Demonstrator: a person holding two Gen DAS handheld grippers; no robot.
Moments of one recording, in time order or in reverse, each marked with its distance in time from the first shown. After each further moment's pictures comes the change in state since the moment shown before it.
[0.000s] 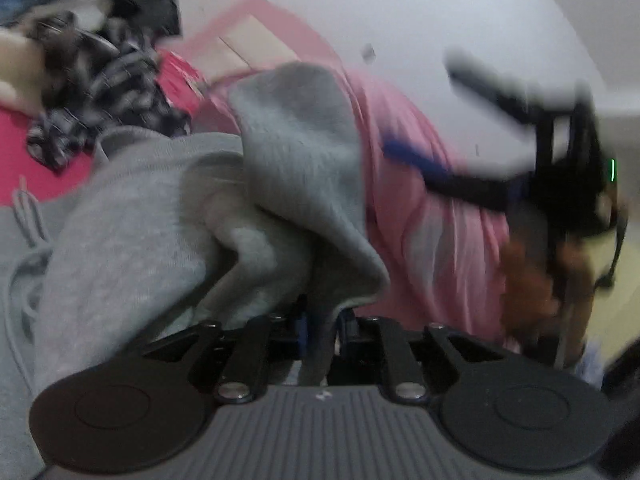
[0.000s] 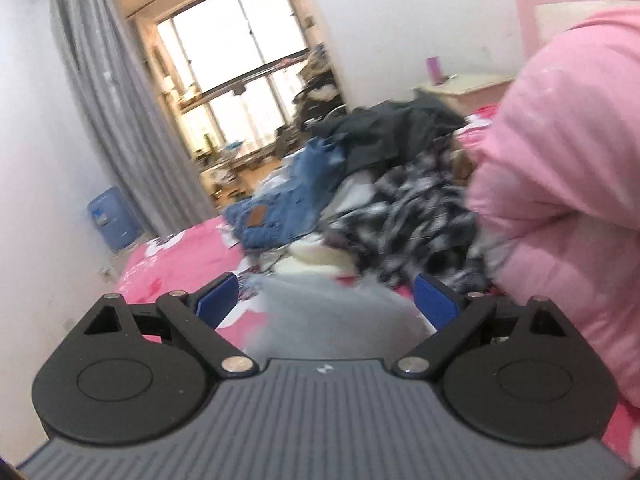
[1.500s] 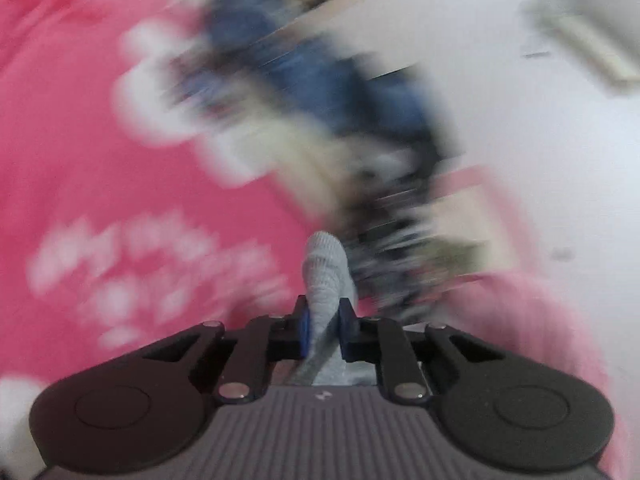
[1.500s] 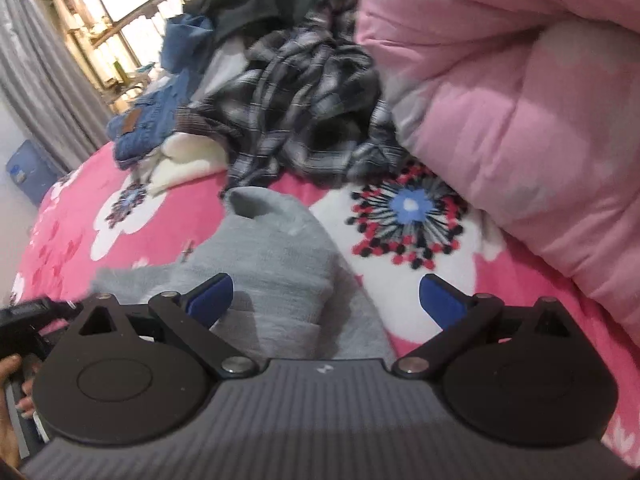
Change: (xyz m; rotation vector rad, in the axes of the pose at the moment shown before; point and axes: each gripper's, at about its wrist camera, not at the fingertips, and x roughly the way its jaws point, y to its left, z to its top) left arm -0.121 0.078 -0.018 -0.382 -0.556 0.460; right arm 0.097 -0.106 -0.065 0.105 0.263 -0.206
